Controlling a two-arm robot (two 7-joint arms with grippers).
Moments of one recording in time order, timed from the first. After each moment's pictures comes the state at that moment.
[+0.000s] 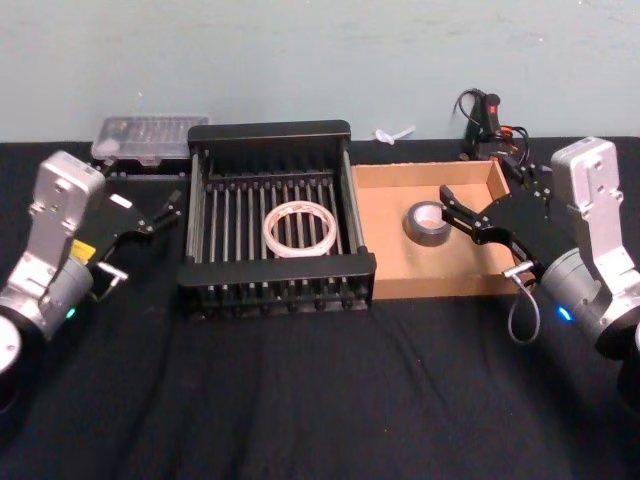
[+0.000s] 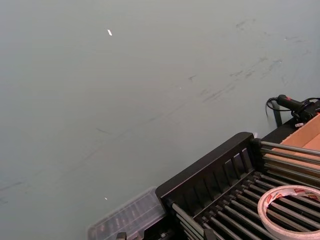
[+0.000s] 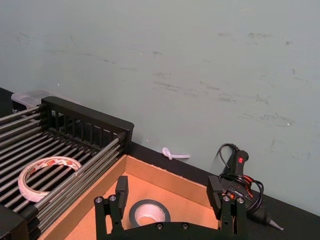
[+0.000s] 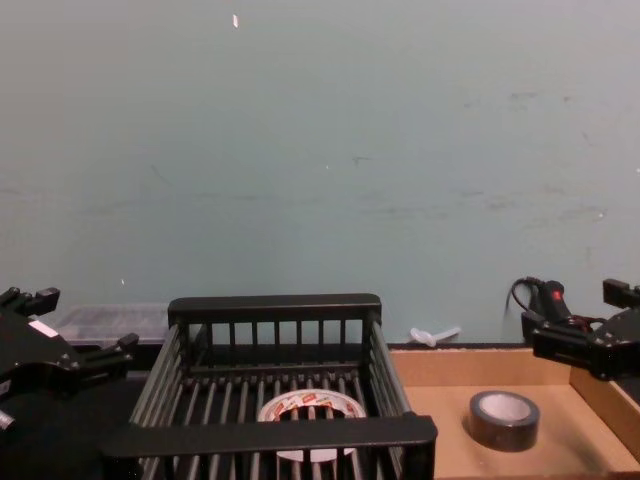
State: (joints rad) left arm -0.20 0.60 0.45 -1.41 -0.25 -0.12 0.03; right arm 0.10 0.29 -0.20 -1.53 0.09 0.00 0.21
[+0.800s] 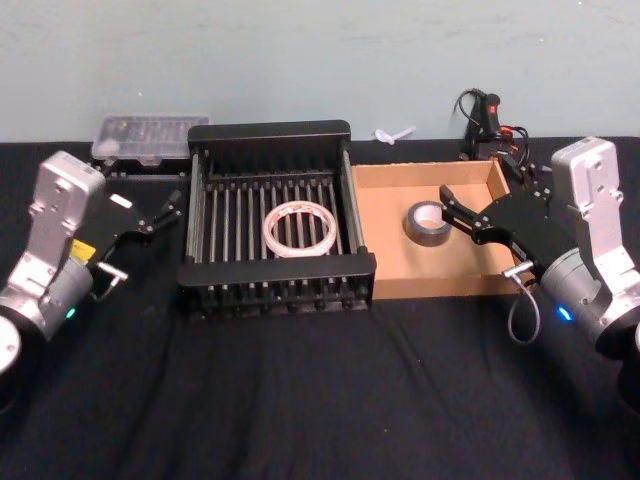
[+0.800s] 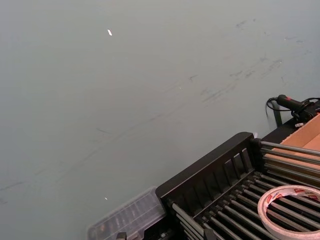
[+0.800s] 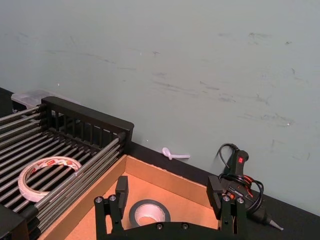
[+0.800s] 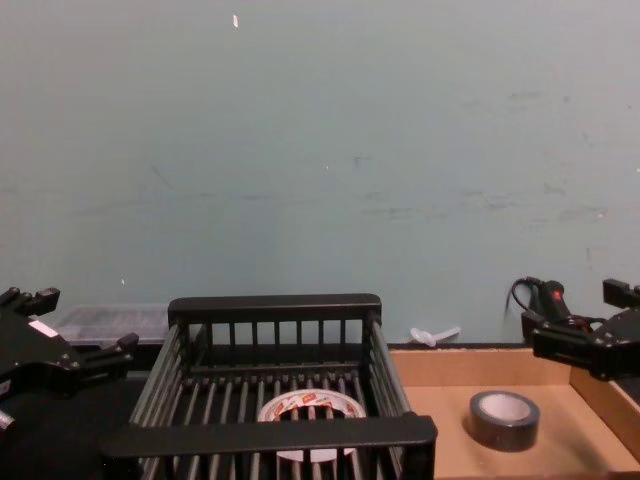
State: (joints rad) left arm -0.20 0.60 0.45 -1.41 -0.25 -0.12 0.03; right arm 0.10 0.29 -0.20 -1.53 0.09 0.00 0.21
